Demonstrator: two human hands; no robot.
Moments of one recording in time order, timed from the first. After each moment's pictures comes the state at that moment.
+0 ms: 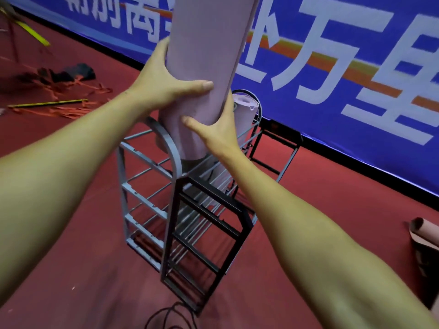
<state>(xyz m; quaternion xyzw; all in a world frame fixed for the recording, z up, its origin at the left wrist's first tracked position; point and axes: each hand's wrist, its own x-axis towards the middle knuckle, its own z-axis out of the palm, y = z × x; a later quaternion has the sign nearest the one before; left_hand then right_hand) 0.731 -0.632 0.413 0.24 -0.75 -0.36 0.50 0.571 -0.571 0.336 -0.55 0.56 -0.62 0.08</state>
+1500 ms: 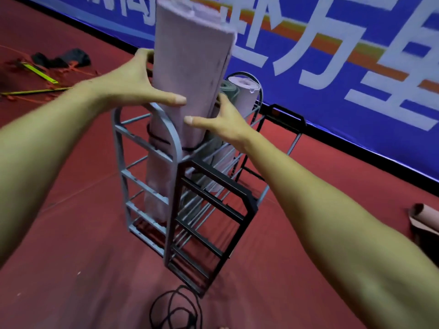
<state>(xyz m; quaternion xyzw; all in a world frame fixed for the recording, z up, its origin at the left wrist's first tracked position) 0.779 -0.637 0.391 0.32 -0.83 -0.33 0.30 0.557 -0.543 0.348 -0.59 0.59 -0.49 0.25</state>
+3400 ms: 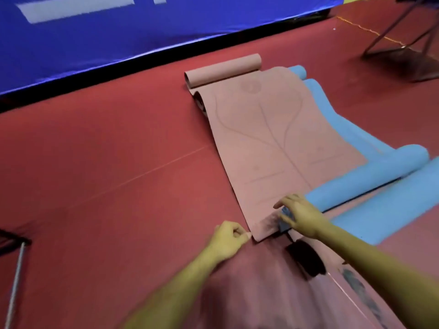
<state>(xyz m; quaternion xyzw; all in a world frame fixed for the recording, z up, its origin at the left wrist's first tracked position) 0.217 0.065 -0.034 -0.01 -0.89 -0.39 -0.23 0.167 0.340 -0.043 -0.14 0.96 -0.19 0.11</state>
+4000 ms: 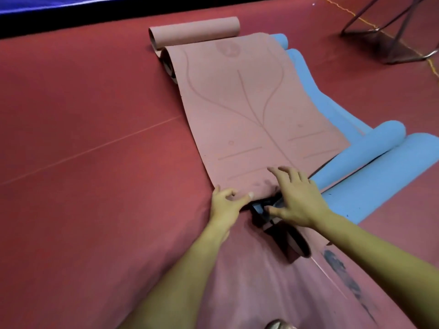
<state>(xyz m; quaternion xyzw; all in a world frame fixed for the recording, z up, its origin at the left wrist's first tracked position) 0.172 0.153 -0.124 0.14 -0.76 -0.62 -0.13 0.184 0.346 -0.055 -0.05 0.99 -0.04 0.07</state>
